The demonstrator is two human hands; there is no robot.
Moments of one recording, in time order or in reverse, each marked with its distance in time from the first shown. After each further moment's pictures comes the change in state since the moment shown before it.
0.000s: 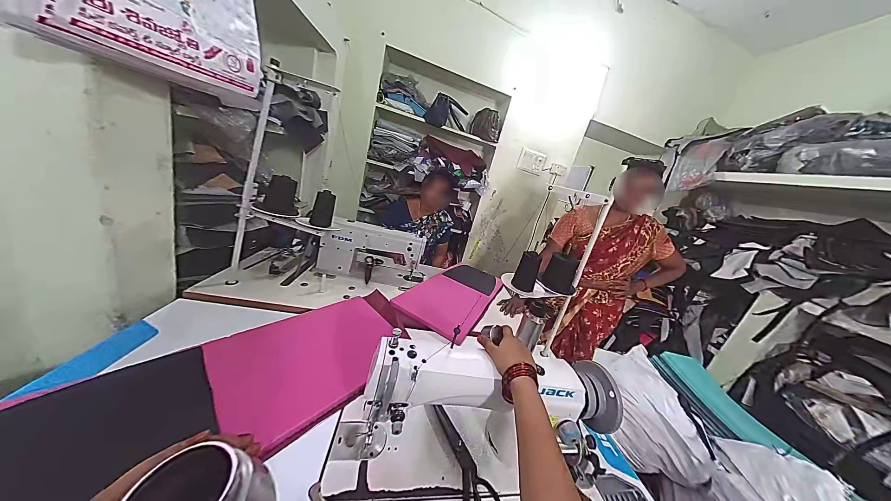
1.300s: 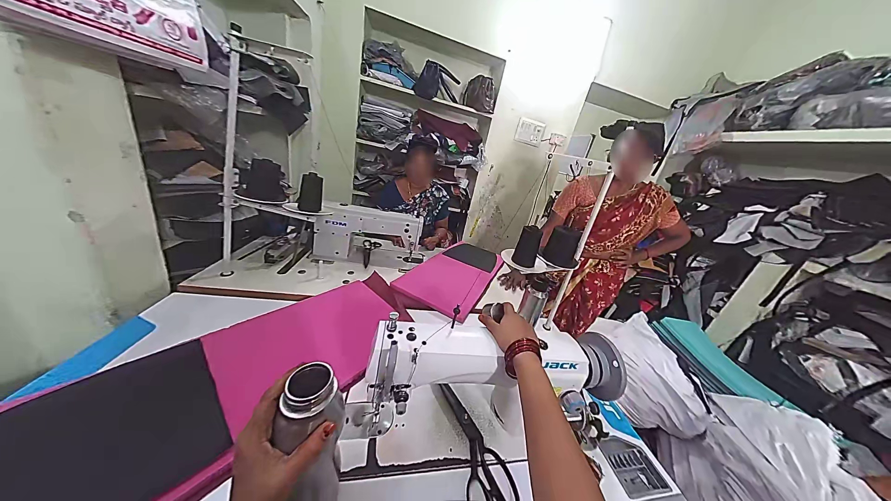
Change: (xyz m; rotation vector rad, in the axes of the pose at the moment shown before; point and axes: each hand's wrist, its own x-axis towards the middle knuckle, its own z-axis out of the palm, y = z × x) left_hand -0.019 -0.082 0.081 0.180 0.170 -0.289; right_hand 0.002 0.001 -0.001 0.002 -0.024 -0.005
